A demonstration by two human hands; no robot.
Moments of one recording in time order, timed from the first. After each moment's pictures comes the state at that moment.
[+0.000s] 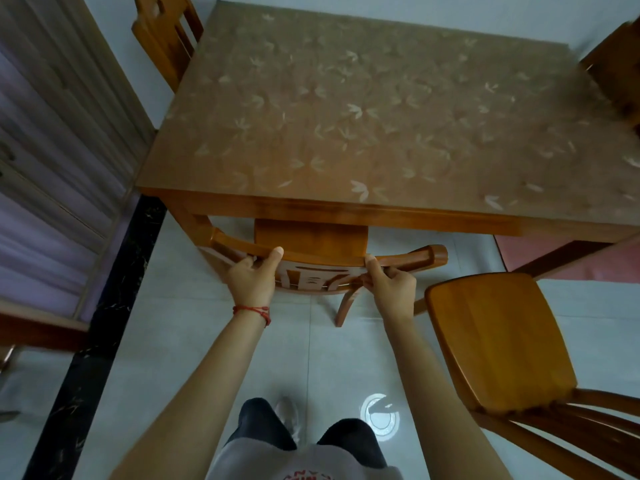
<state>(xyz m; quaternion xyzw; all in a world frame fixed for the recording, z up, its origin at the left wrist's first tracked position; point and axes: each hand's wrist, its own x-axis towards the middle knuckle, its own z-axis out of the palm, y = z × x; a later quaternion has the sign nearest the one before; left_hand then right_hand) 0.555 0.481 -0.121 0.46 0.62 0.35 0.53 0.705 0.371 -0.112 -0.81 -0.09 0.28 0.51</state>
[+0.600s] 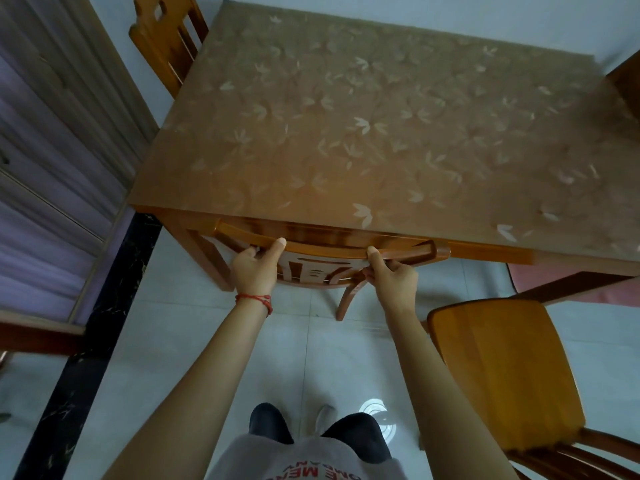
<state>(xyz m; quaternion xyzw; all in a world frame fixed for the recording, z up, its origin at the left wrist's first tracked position) 0.610 0.544 -0.120 0.45 0.62 0.36 0.54 0.766 0.436 -0.110 -0.80 -0.12 0.29 0.51</state>
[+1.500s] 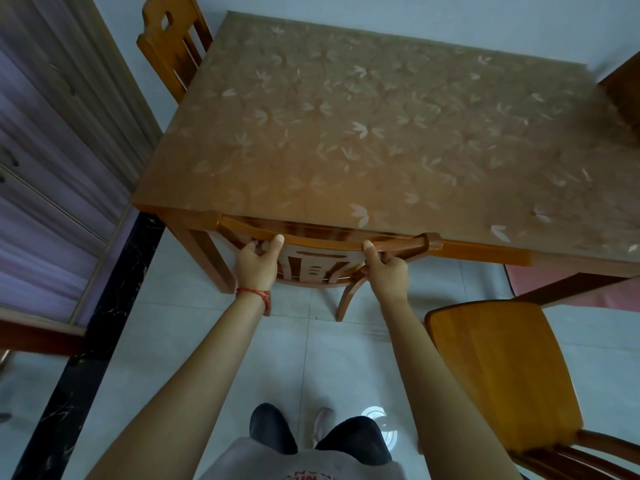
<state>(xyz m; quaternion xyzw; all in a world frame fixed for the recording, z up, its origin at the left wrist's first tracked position) 0.607 0.535 -0.109 0.51 0.62 0.30 0.52 0.768 0.436 -0.105 -0.82 -0.16 0.30 0.46</state>
